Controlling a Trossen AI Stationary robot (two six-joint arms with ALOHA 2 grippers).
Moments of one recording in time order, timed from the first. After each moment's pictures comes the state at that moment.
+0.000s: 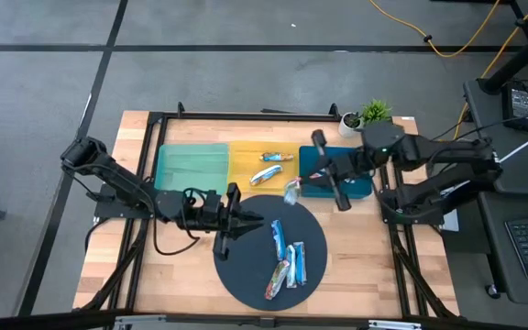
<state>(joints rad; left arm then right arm) -0.45 1.41 0.87 0.84 -0.40 -0.16 0.09 1.24 1.36 -0.22 -0.26 -0.27</state>
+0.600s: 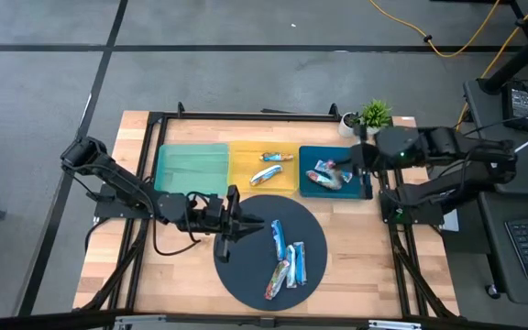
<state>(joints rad) -0.46 1.41 0.87 0.78 -0.43 -0.14 0.09 1.05 1.36 -0.88 0.14 -0.13</state>
